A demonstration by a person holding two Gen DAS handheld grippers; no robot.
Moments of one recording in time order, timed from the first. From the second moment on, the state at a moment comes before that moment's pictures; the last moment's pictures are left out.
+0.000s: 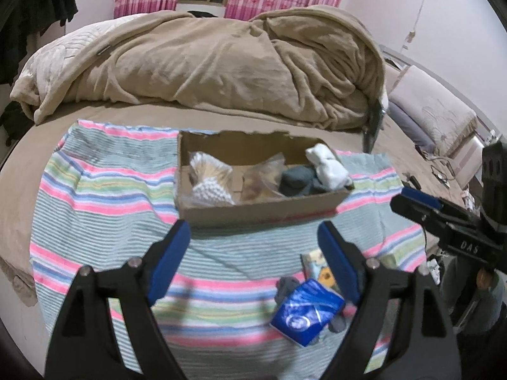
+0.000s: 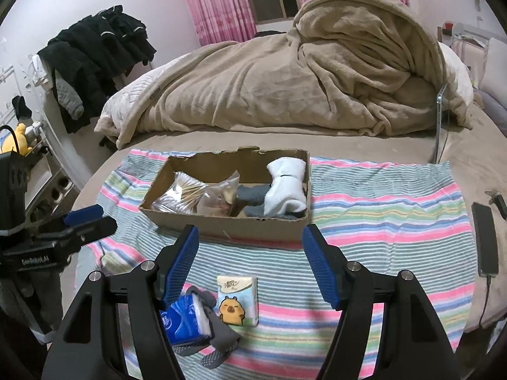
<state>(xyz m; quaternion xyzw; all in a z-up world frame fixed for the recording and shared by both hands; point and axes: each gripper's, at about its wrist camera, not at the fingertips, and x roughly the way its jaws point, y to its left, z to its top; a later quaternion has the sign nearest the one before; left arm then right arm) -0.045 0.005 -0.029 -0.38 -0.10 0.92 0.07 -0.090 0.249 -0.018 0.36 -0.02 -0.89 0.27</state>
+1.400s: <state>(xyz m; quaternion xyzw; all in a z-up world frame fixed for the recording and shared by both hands) -0.021 0.079 -0.124 -0.49 -0.05 0.86 0.12 -0.070 0.266 -0.083 0.43 -0.02 -0.86 0.27</state>
